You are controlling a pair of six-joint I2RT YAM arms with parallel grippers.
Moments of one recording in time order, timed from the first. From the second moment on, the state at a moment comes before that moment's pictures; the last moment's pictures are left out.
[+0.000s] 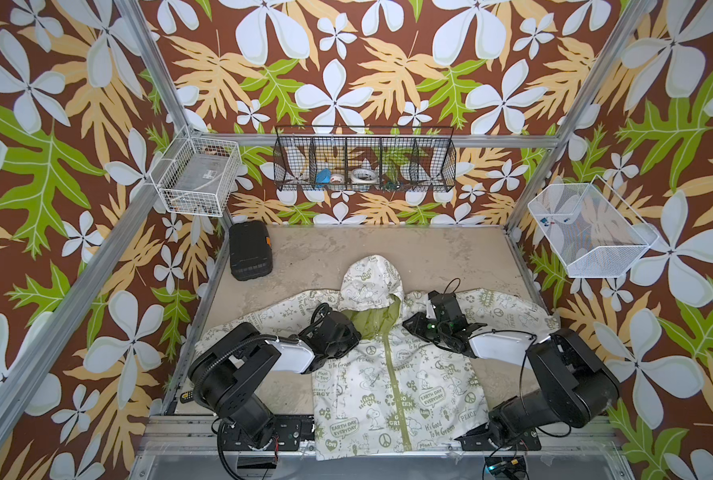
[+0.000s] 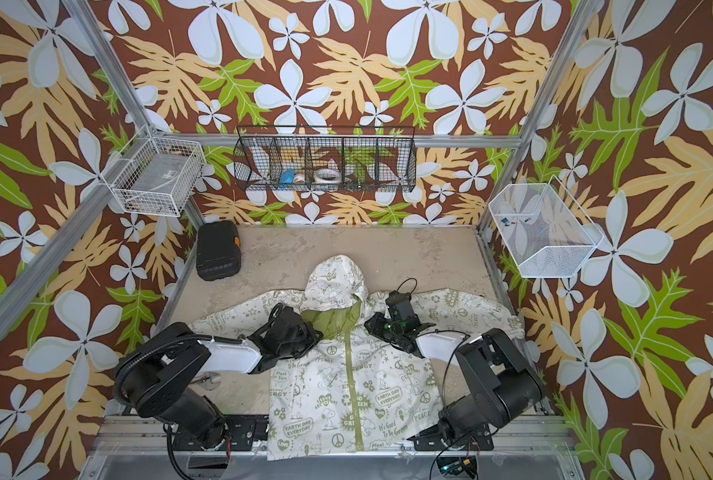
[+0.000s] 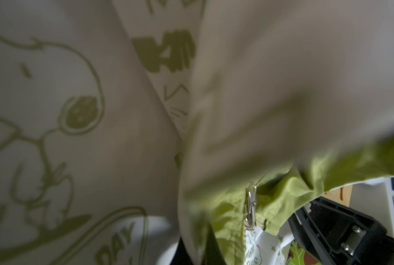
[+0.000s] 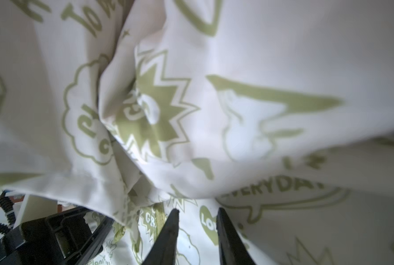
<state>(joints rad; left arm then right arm) -0.73 1.62 0.47 0.46 0.04 -1.29 0.46 1.47 0.55 0.12 -0.25 0.81</state>
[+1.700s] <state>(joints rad) -0.76 1.81 0.35 0.98 0.06 -1.45 0.68 1.89 1.13 -0.35 -0.25 0.30</state>
